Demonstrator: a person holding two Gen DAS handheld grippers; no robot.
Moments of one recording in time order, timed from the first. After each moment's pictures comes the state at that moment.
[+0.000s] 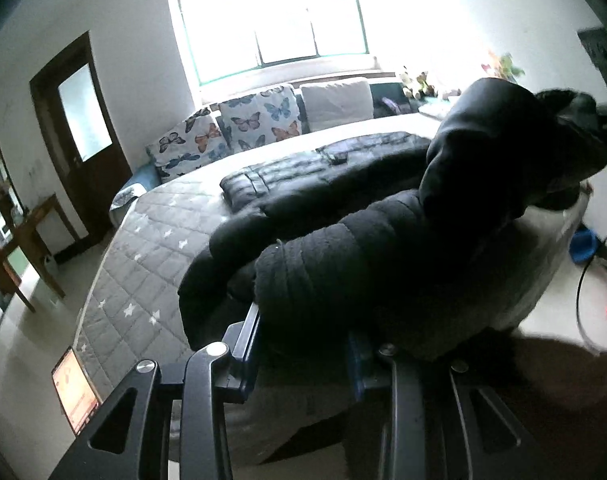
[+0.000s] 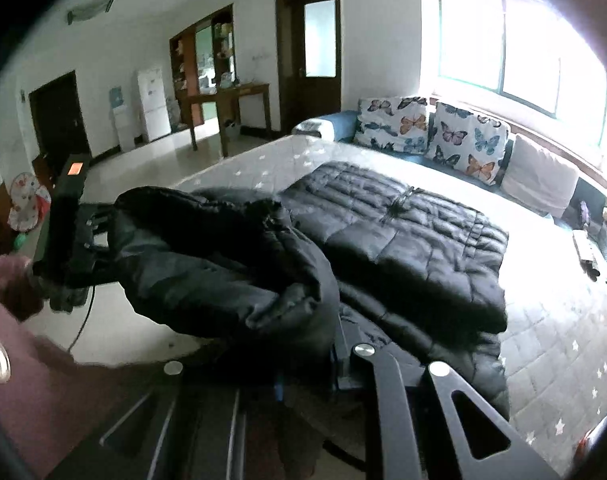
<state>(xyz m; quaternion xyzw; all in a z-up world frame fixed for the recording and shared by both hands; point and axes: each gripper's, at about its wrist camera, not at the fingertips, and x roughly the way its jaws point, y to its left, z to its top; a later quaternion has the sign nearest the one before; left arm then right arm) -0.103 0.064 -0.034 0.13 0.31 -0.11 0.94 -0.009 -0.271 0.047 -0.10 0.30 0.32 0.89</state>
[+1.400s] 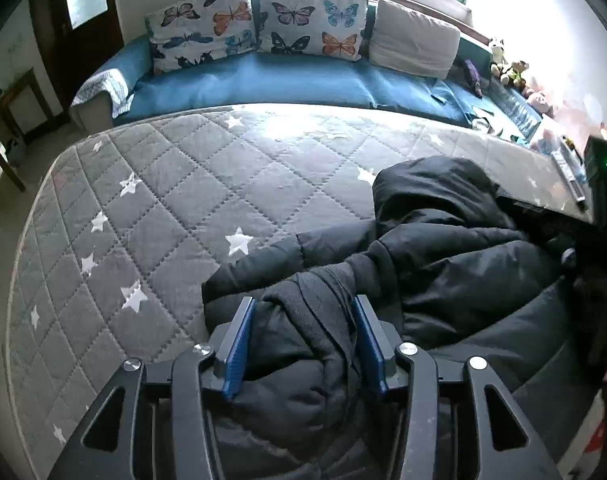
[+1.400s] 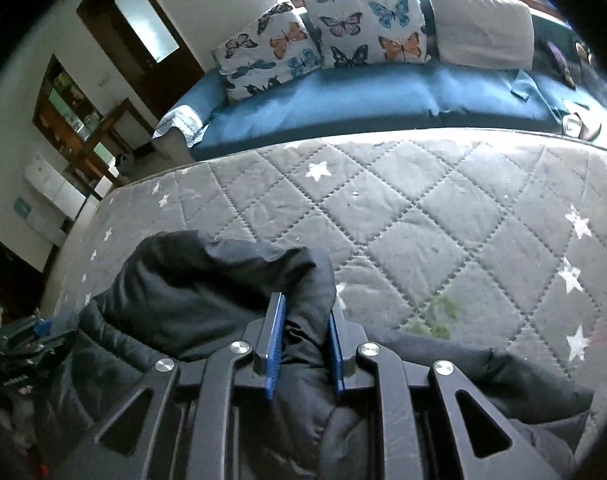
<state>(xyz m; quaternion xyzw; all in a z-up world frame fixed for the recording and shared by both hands) 0.414 0.069 -0.055 0.00 0.52 -0.06 0.85 0.435 -0.288 -0.053 0.10 0.47 0.20 0.85</state>
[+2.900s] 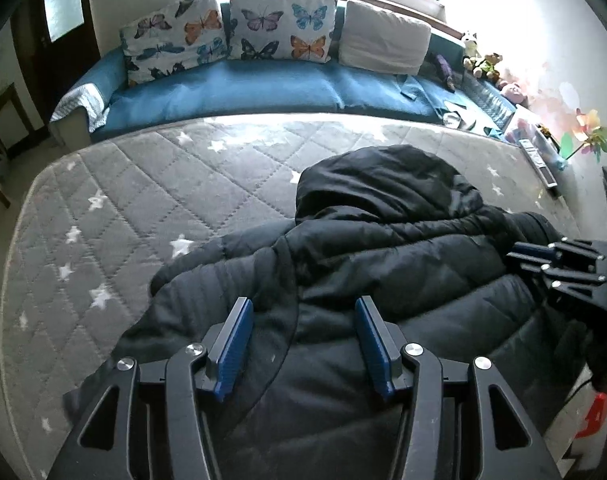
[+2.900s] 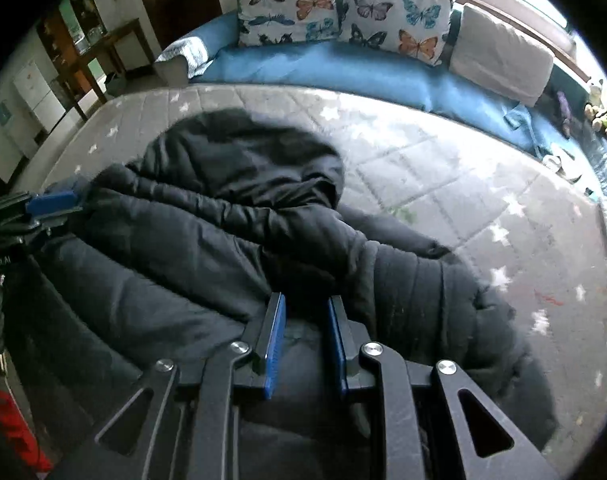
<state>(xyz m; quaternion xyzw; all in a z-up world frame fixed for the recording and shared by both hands) 0.386 0.020 -0.022 0.00 0.51 -0.11 0.85 0.368 -0.272 -0.019 -0.07 0.51 0.17 0.84</state>
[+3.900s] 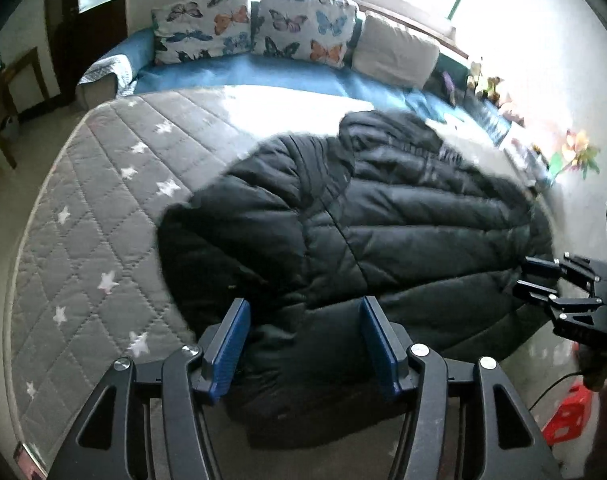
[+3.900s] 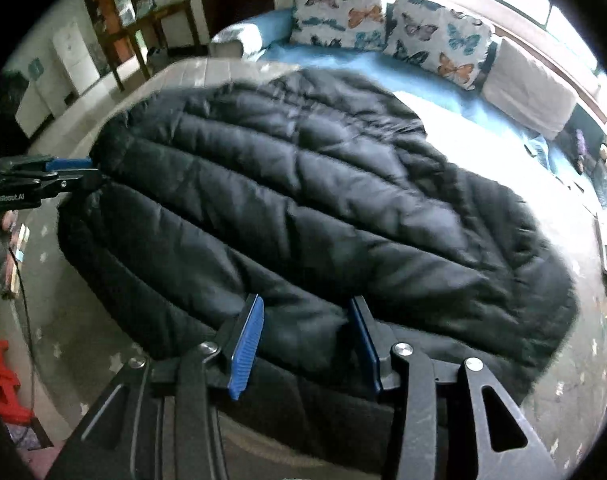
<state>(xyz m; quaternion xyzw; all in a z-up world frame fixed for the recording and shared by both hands) 0.247 0.112 -0.006 -0.07 0.50 -0.10 0.86 0.258 -0.252 0.000 -0.10 0.49 0.23 0.84</state>
